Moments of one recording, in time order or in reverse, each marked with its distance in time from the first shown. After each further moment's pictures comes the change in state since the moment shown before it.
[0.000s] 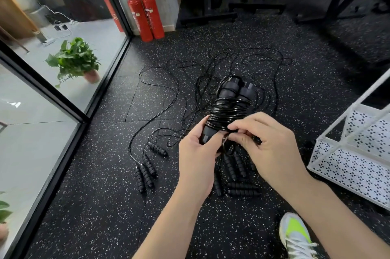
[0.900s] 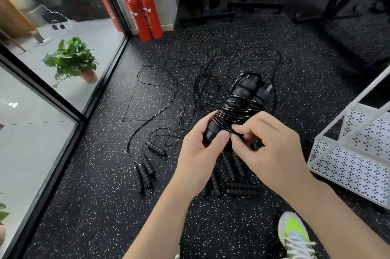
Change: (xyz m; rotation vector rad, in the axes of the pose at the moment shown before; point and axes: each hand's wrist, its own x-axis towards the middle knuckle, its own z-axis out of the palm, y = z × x) left_hand 0.003 0.002 -0.009 0.061 -0.208 0.070; right_hand -0.003 -0.007 -0.004 -0.130 0.098 -0.096
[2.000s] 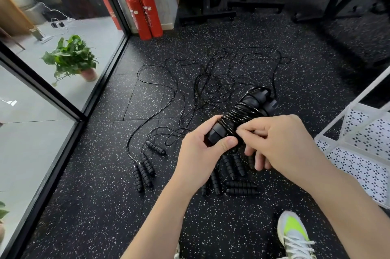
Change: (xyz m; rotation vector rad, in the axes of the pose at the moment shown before) left_hand -0.001 0.011 -0.004 0.404 -0.008 0.027; right_hand 0.027 -0.014 -0.031 0.209 -0.470 0.525
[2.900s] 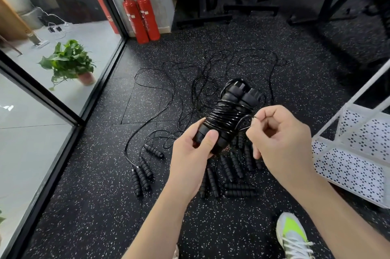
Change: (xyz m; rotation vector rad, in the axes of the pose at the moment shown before) left_hand 0.003 -0.022 0.005 -0.334 0.144 -0.143; right_hand -0.001 0.018 0.017 0.246 0.414 -0.129
